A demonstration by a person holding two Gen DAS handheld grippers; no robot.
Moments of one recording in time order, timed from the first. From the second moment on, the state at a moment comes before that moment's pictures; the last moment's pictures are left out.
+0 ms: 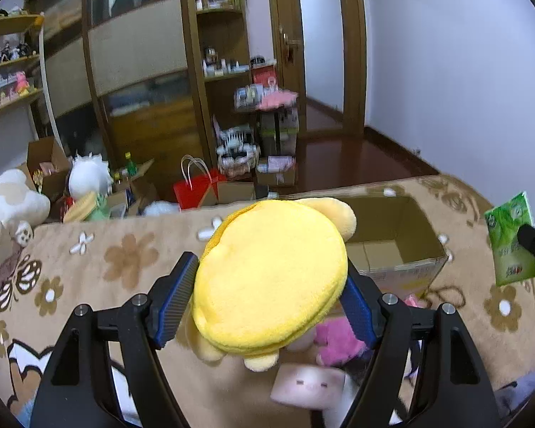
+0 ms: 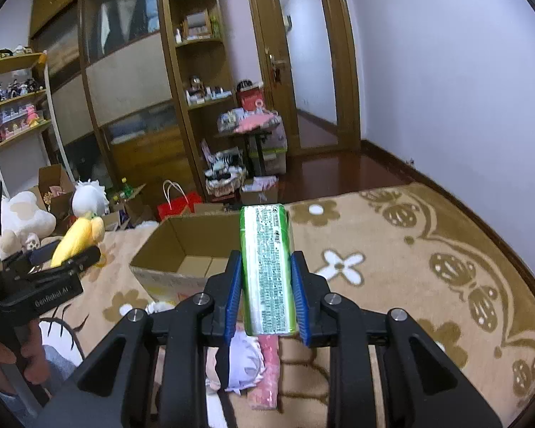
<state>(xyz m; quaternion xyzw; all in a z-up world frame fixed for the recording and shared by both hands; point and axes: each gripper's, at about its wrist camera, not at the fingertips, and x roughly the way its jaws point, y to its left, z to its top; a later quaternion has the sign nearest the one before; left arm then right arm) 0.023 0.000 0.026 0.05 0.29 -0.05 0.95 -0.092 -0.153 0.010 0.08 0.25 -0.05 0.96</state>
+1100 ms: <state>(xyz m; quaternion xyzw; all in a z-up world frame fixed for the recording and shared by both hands) 0.094 -0.030 0.018 0.09 0.28 -0.07 0.95 -0.016 -0.134 0.005 0.04 0.24 -0.02 0.97</state>
